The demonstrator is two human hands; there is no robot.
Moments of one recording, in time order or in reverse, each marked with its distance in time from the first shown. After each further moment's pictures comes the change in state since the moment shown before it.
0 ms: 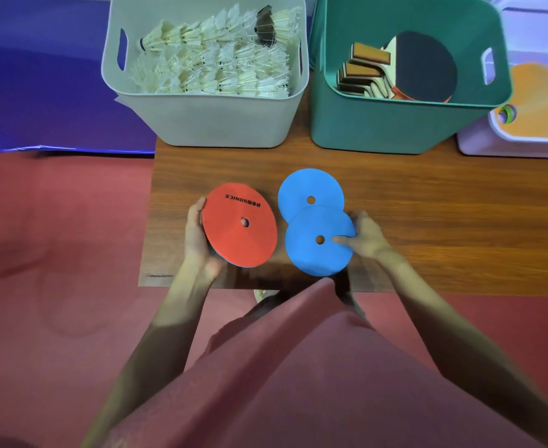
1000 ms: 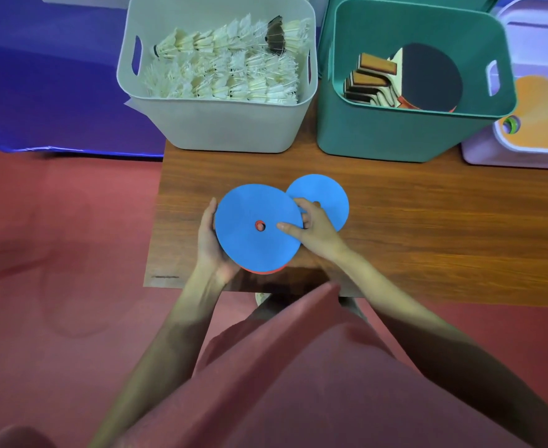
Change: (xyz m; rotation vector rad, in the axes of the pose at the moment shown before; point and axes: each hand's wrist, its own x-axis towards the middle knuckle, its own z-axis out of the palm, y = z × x) left_hand -0.001 -0.010 -0.004 -0.169 -0.213 -0.115; right_hand -0.037 -0.111 0.041 0.500 -0.175 -0.313
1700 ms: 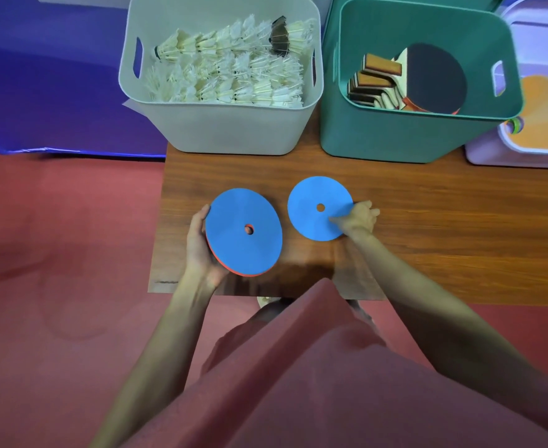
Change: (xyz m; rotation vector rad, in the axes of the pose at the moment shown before) left_hand 0.003 0.022 -0.021 0.032 0.025 0.077; right_hand 0.054 0.055 -0.059 -0.457 0.525 0.642
